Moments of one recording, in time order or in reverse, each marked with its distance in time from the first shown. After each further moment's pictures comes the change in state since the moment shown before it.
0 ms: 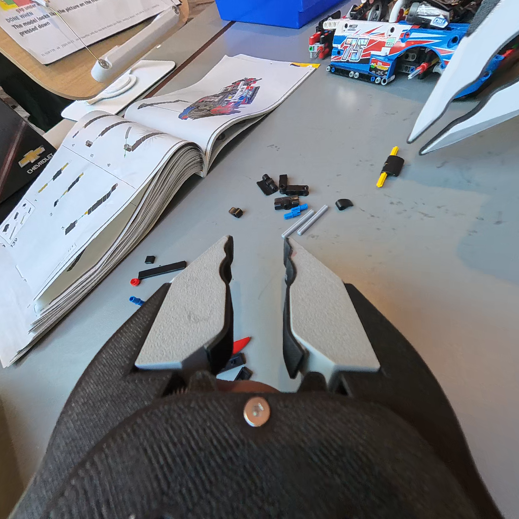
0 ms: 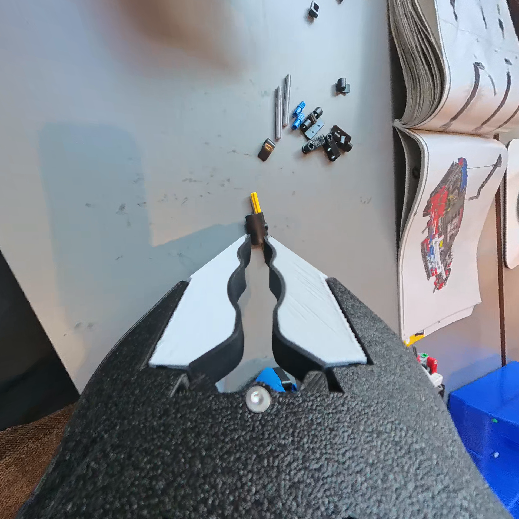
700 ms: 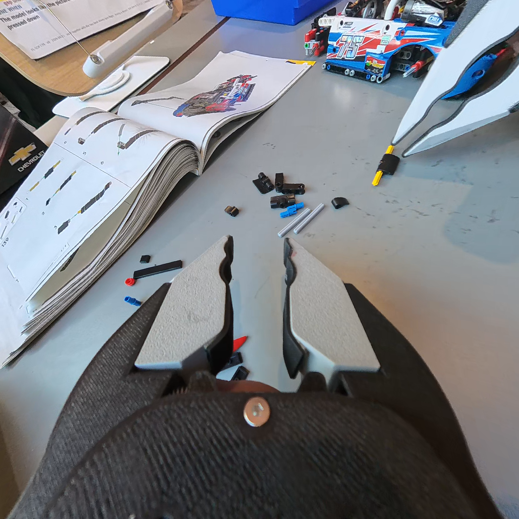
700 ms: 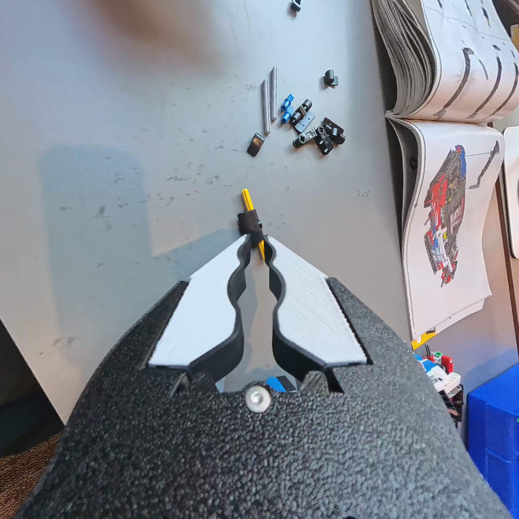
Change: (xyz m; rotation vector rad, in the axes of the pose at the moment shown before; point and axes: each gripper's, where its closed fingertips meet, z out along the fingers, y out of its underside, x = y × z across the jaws) left arm 0.002 0.000 0.000 -0.007 0.016 -0.004; right arm 0.005 0.006 0.008 0.037 0.033 0.052
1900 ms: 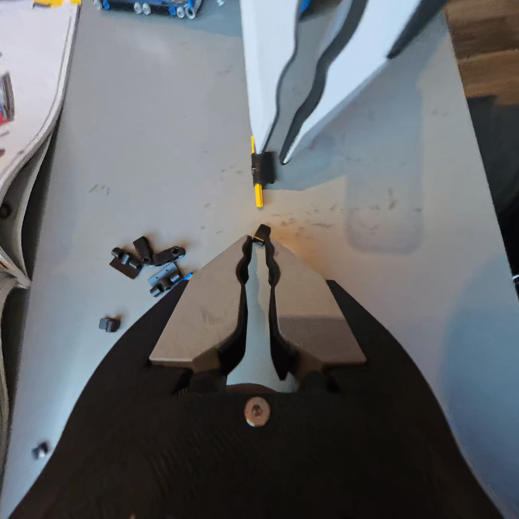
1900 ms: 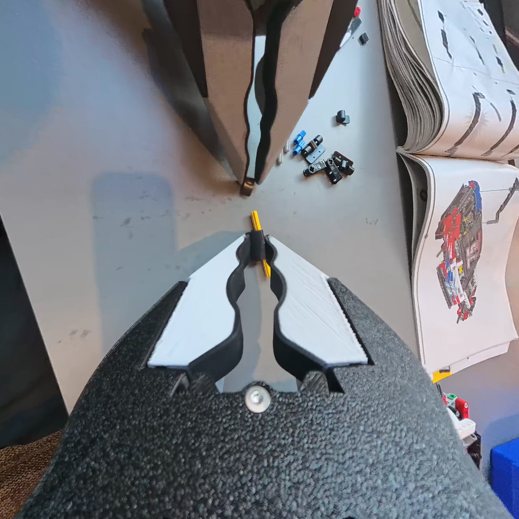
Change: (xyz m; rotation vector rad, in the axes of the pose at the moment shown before) left arm 0.097 -0.005 0.055 -0.267 0.500 0.314; right arm -0.004 -0.017 -0.004 0.097 -0.114 -0.021
